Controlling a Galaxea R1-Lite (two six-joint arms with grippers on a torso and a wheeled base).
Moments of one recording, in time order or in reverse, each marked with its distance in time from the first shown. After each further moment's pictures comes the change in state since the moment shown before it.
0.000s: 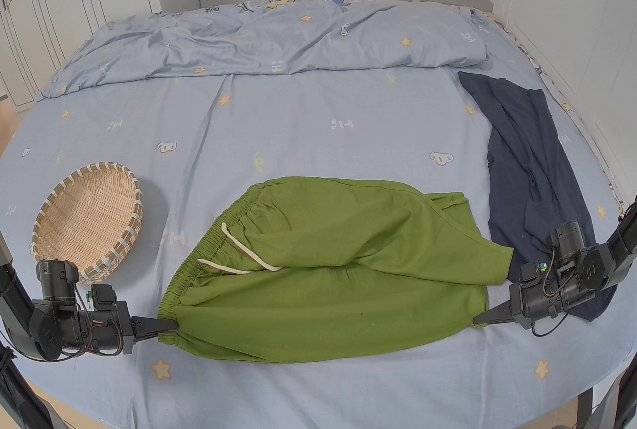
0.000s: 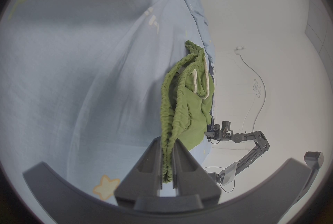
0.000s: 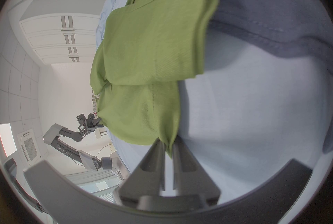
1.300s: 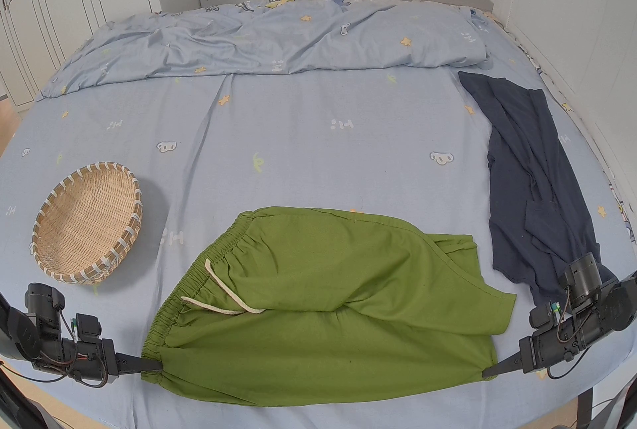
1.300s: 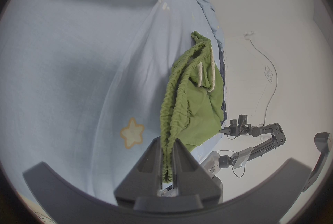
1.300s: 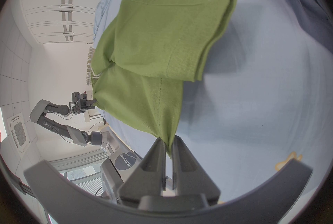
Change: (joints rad) left arm 0.145 -0.149 0.019 0.541 0.029 0.458; right arm 0.096 -0.244 0.278 0.058 -0.112 -0.084
